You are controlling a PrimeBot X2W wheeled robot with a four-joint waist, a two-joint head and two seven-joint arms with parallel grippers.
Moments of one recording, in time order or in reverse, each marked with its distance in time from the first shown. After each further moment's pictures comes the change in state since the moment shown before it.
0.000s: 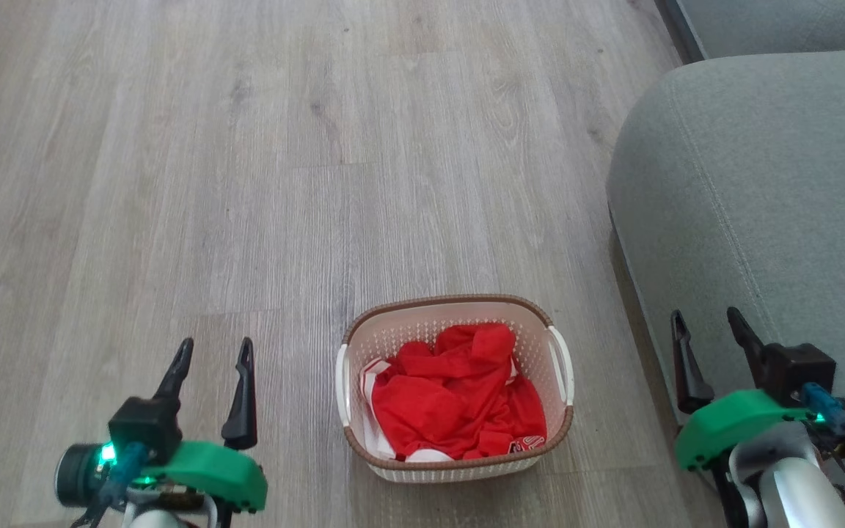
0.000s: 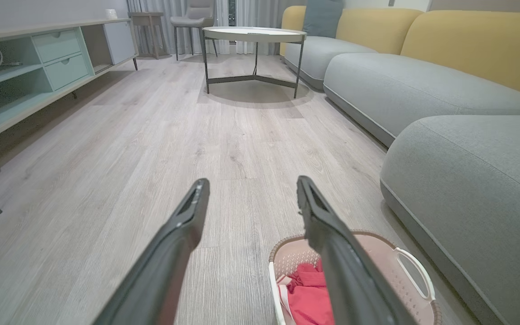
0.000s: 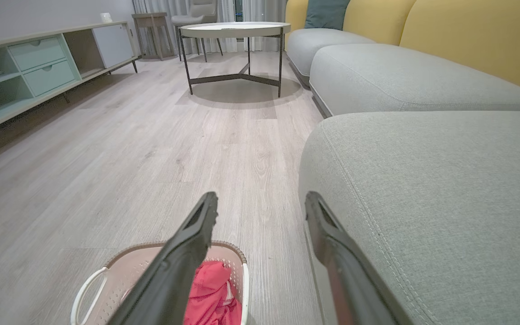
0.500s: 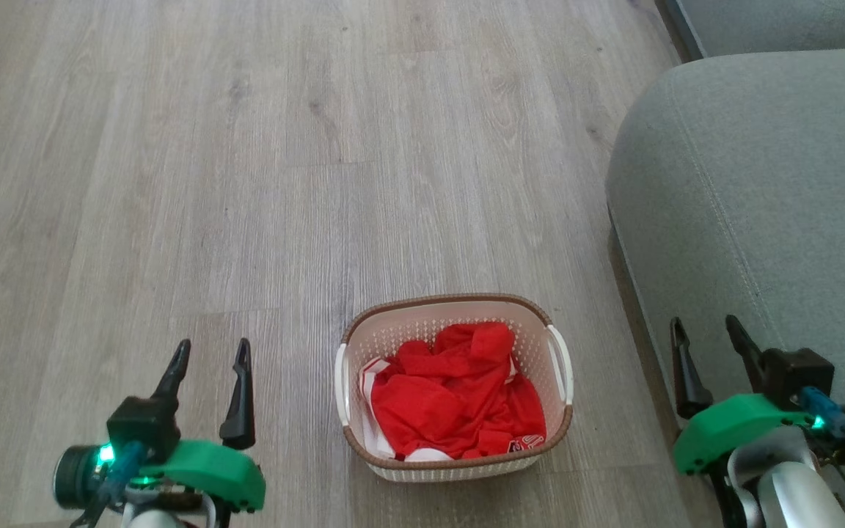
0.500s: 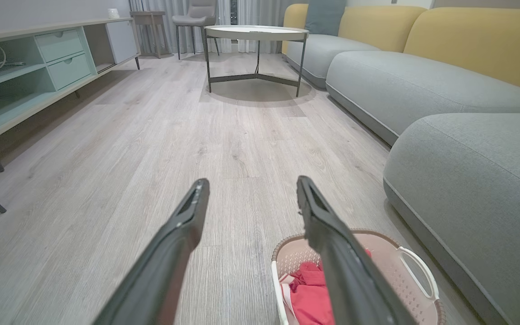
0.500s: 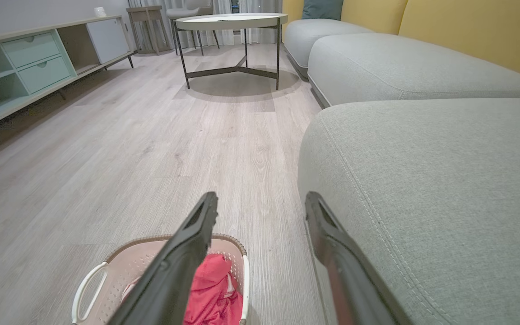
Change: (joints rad) left arm 0.000 0.002 0.002 0.001 0.006 0.007 0.000; right arm 0.000 0.006 -0.004 0.027 0.004 0.000 -0.003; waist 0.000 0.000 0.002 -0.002
